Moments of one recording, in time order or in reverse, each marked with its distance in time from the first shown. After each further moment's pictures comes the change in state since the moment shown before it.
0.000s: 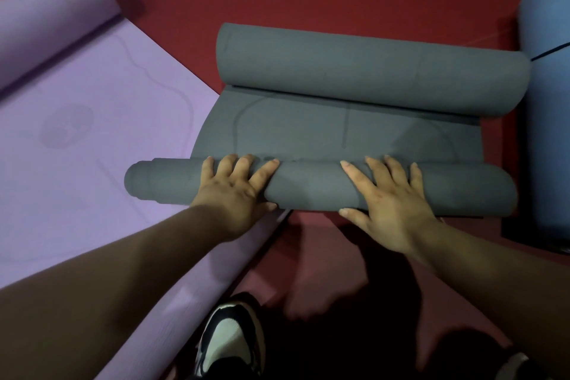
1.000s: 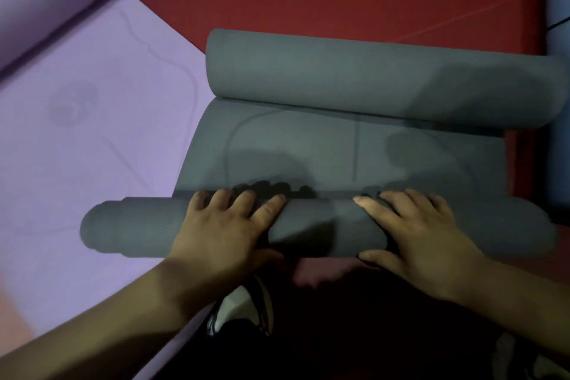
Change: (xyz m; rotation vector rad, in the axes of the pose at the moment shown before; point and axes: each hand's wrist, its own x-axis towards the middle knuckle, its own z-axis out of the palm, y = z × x) left_hand -0.106 0.019 -0.015 -0.009 0.140 0.153; right_hand -0.092 -0.001 -0.003 0.034 -0.006 -0.217
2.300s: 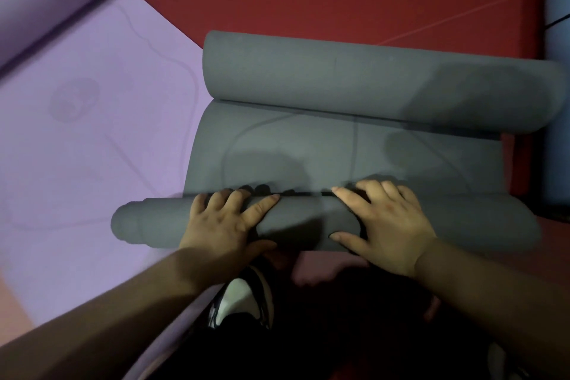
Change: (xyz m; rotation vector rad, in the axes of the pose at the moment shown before) left_hand -0.002 -0.008 0.049 -0.114 -0.098 -0.110; right_hand 0.030 -0.021 0.022 -0.003 -0.012 0.084
